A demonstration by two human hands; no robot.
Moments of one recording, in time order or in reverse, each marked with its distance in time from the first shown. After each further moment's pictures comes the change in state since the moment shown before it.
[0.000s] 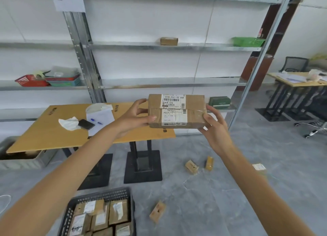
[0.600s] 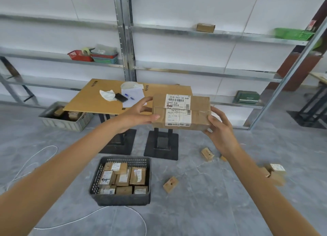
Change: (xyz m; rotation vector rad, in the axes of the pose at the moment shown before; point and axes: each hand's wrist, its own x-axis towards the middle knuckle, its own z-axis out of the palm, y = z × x) left_hand -0.177 -0.030 -0.029 0.031 0.075 -0.092; right_hand -0.121 0.034 0.053 -0.080 -0.132 0.170
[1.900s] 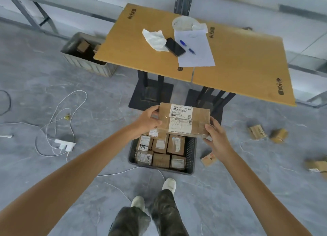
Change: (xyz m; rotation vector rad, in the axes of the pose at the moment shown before) left_hand 0.103 -0.327 -0.269 -0.090 0.169 -0.487; right_hand 0.207 0.370 0.207 -0.403 0.115 0.570
